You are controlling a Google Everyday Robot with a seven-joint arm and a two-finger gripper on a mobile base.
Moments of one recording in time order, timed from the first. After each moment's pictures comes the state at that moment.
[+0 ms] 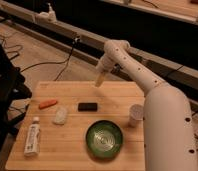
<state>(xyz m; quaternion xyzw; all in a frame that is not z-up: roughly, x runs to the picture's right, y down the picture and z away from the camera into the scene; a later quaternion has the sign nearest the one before) 0.021 -0.074 0.890 -0.24 -0.17 0.11 0.95</state>
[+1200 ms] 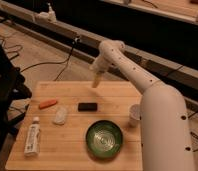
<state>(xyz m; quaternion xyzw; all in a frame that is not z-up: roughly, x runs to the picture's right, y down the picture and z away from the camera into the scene) -0.036 -0.060 0.883 -0.25 -0.22 -0.01 0.94</state>
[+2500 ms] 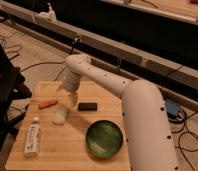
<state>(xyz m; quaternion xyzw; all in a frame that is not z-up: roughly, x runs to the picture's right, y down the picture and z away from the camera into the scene) -0.174 0.053 0.850 -0.30 -0.33 -0.26 0.86</state>
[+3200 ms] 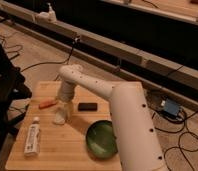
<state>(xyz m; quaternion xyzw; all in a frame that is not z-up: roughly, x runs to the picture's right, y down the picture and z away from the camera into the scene) -0.214 0.137 0.881 -0.37 -0.35 -0.29 0.81</state>
